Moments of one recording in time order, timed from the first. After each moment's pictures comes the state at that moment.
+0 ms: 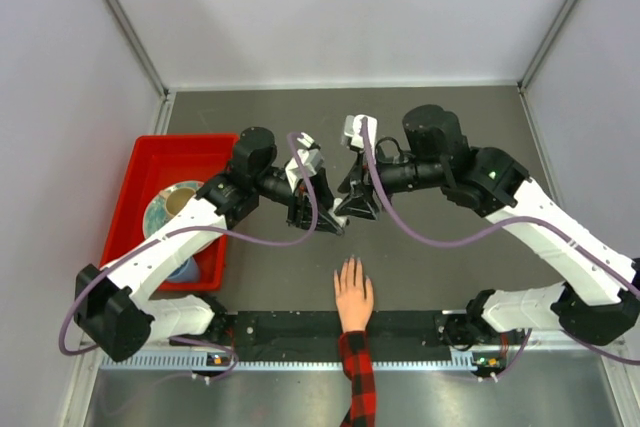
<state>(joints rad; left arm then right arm) -0.63 1.21 1.02 -0.06 1.34 0.01 0.89 1.24 1.55 -0.77 -0.52 -0.13</state>
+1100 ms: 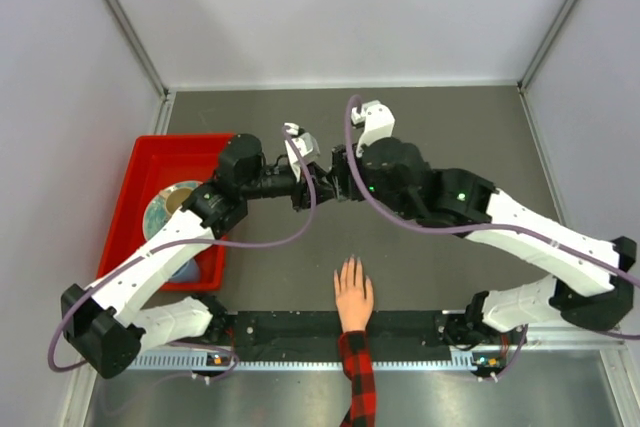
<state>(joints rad) -0.63 1.10 0.99 -0.11 0.67 0.06 1.16 1.32 1.52 -0.68 0.56 0.49</state>
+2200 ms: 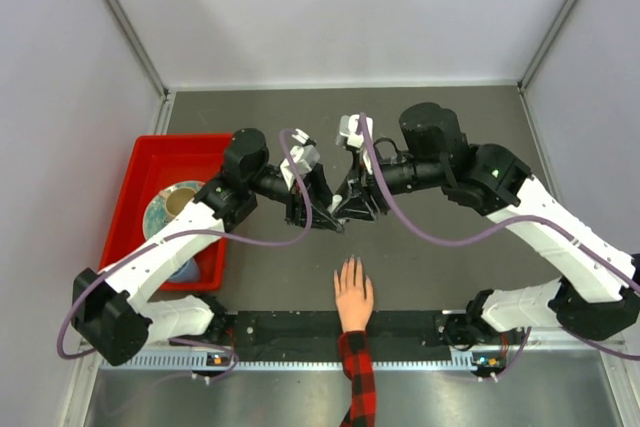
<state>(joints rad) -0.62 1.18 0.99 0.12 1.35 -0.14 0.93 1.27 1.63 -0.83 -0.53 -0.09</state>
